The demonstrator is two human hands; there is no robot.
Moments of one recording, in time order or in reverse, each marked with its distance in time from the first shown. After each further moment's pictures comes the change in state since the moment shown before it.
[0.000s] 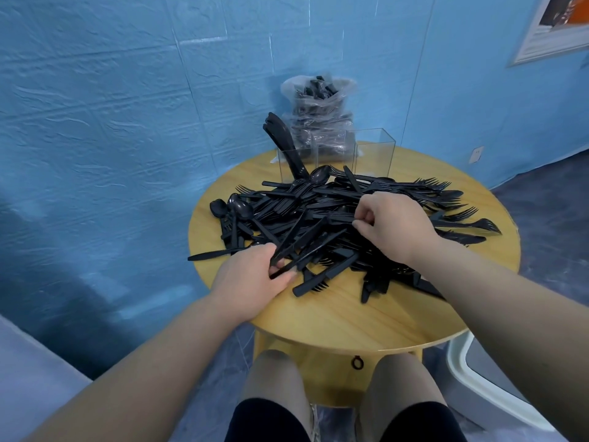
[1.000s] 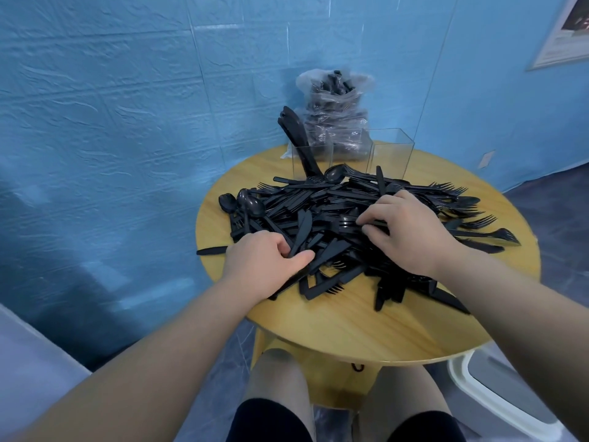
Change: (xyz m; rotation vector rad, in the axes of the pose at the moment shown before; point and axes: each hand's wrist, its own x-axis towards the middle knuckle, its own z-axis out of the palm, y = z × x) left_hand 0.025 -0.006 0.003 -0.059 0.029 -0.131; right_hand -0.002 -0.005 -0.003 0.005 -0.037 -0.159
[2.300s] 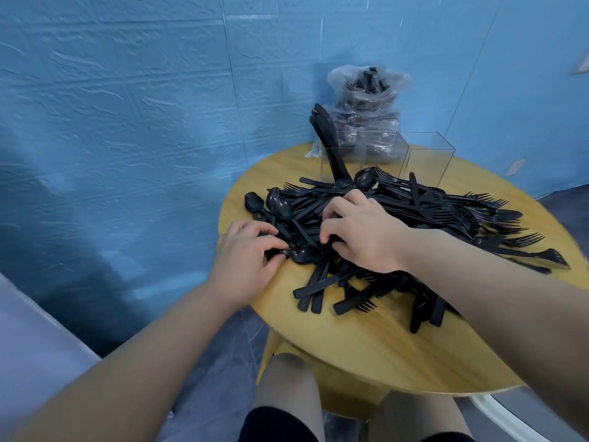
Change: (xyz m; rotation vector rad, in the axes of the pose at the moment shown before) left_hand 0.005 -0.065 -0.008 -0.049 0.170 0.161; right_hand 0.064 -0.049 0.030 -0.158 -0.328 -0.329
